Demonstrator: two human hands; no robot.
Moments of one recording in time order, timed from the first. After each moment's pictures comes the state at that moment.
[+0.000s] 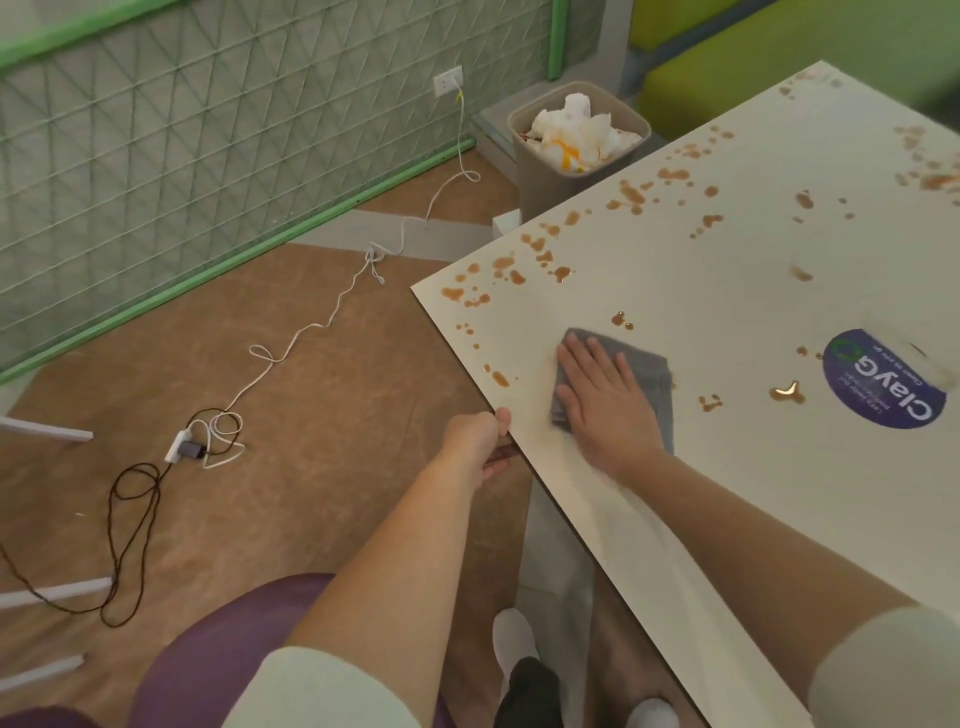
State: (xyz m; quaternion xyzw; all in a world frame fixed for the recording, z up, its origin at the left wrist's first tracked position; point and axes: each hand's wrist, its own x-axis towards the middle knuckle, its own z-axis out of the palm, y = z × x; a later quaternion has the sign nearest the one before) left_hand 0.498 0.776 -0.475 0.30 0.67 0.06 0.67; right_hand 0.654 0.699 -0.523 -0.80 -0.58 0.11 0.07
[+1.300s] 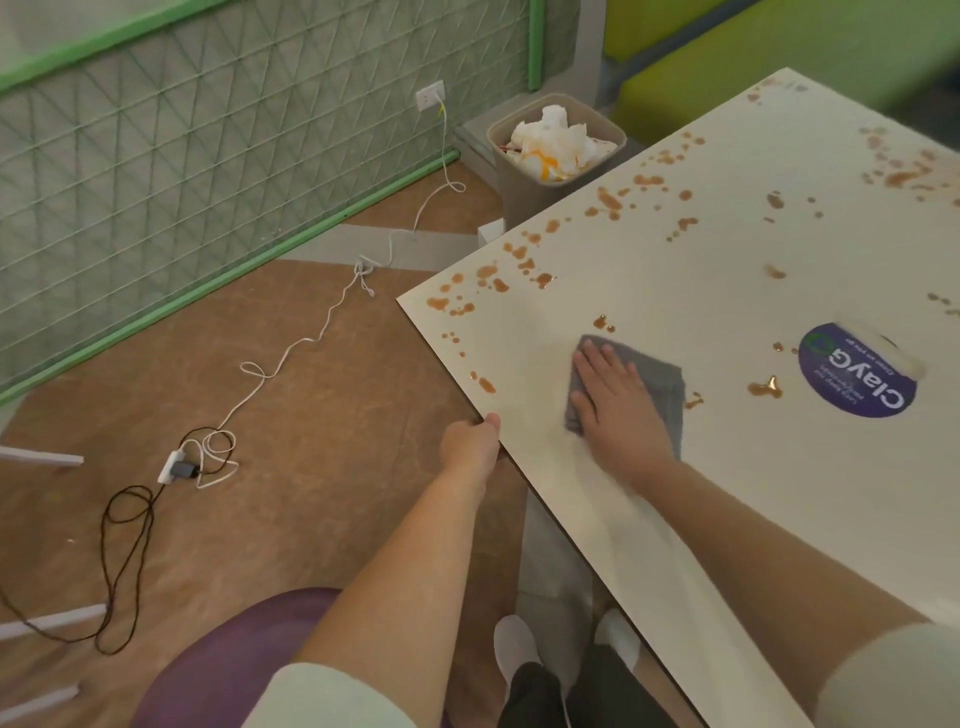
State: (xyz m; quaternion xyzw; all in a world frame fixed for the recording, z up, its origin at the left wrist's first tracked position) left_hand 0.506 0.767 -0.494 0.41 0.69 0.09 0.58; right_hand 0.671 0.685 -0.524 -0.82 -0.54 0.13 0.14
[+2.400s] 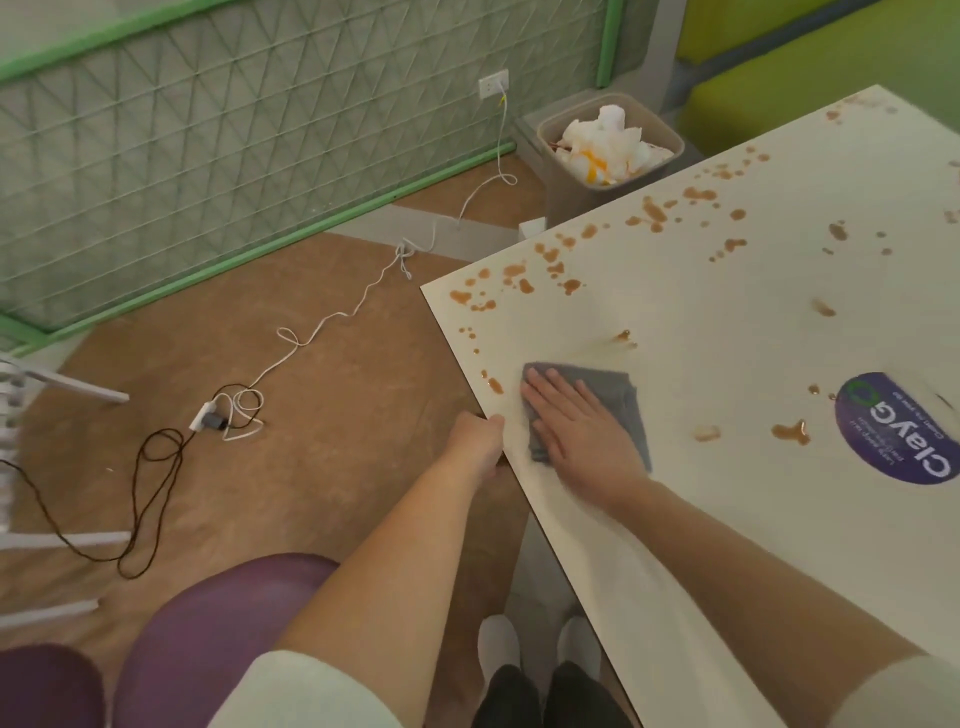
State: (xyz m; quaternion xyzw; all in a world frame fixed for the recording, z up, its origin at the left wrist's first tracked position) left_hand 0.520 0.774 -0.506 0.40 0.70 0.07 0.59; right_hand 0.654 0.698 -0.521 -0.68 -0.70 0.16 0.12
